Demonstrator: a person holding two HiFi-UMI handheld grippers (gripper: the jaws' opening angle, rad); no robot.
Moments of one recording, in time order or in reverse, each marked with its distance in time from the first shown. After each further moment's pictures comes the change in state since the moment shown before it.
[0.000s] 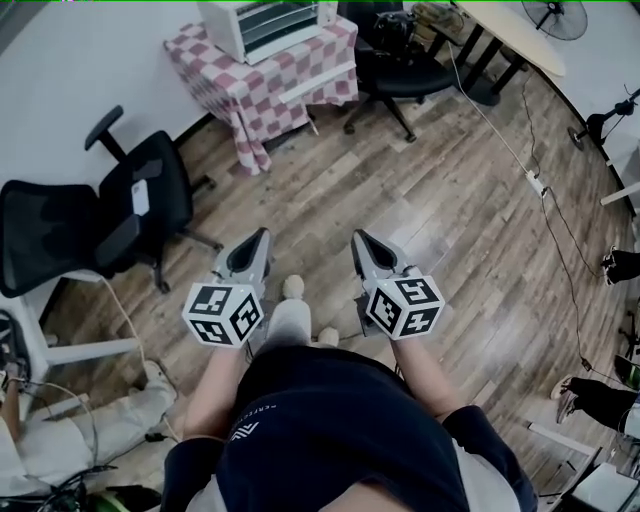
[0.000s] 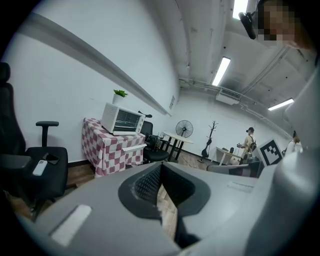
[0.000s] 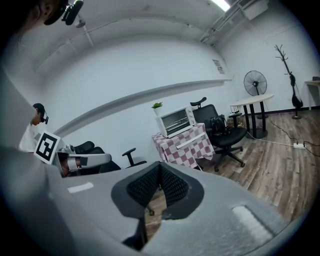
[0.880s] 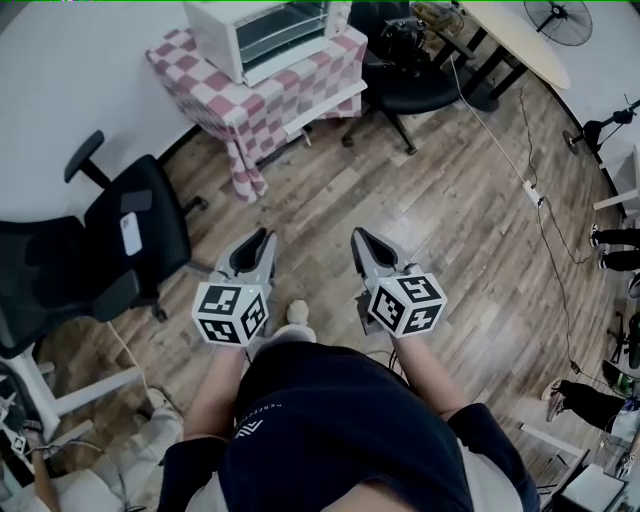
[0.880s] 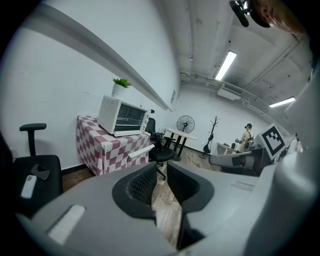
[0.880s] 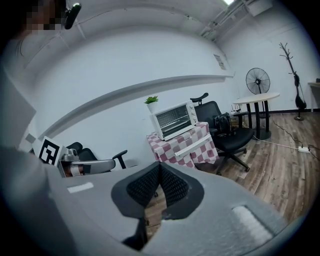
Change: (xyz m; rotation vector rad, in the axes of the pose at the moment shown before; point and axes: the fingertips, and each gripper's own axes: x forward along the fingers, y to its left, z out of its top) left arm 0.120 0.111 0.040 0.027 0.068 -0.028; right arm 0.152 -0.025 0.057 0.005 0.034 -0.030
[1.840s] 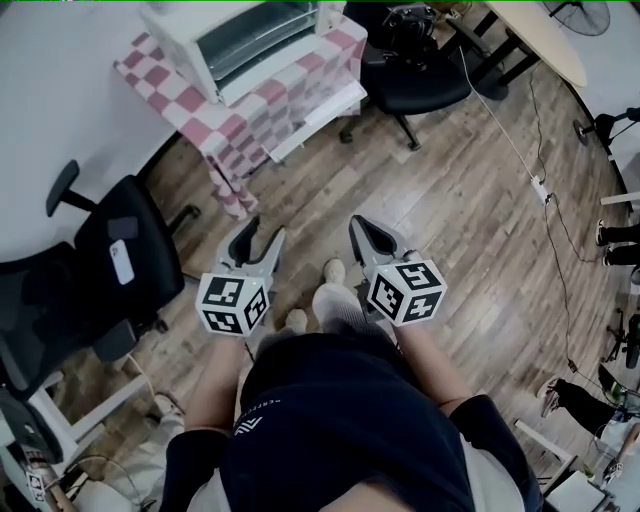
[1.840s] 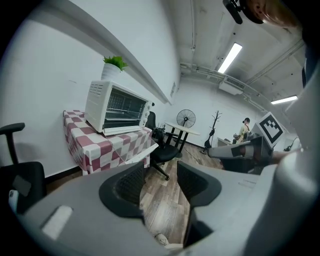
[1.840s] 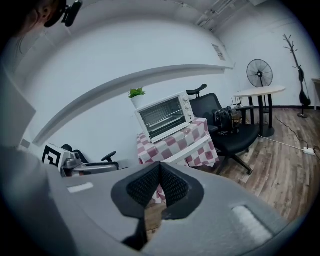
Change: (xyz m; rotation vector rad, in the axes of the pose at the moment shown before) left arm 0.142 0.046 0.024 0.014 0.068 -0.026; right arm 0.112 -0.085 0.052 0.028 0.075 -0.005
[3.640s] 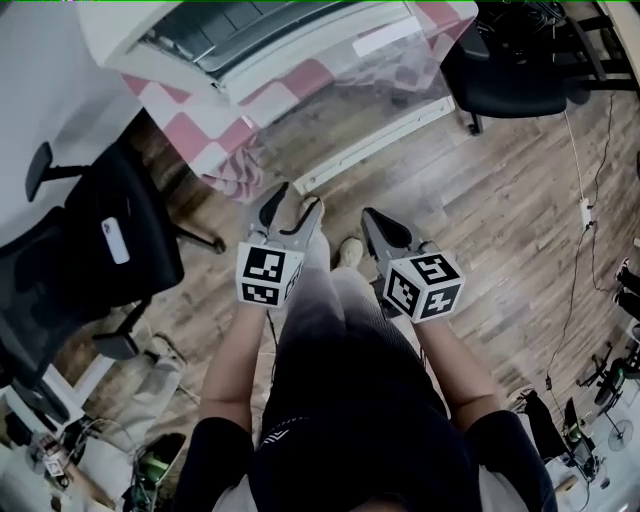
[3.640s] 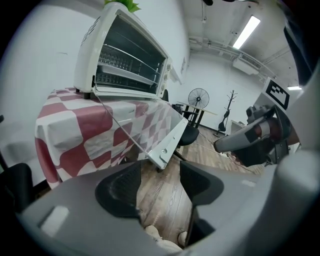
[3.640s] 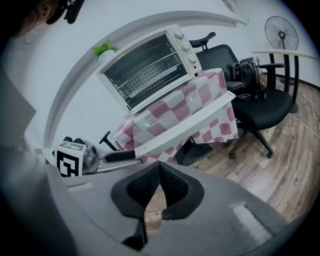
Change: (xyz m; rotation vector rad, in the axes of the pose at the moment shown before) left arm 0.181 0.115 -0.059 0.022 0.206 0.104; right arm 0.191 -0.072 -0.039 0.064 0.385 0.143
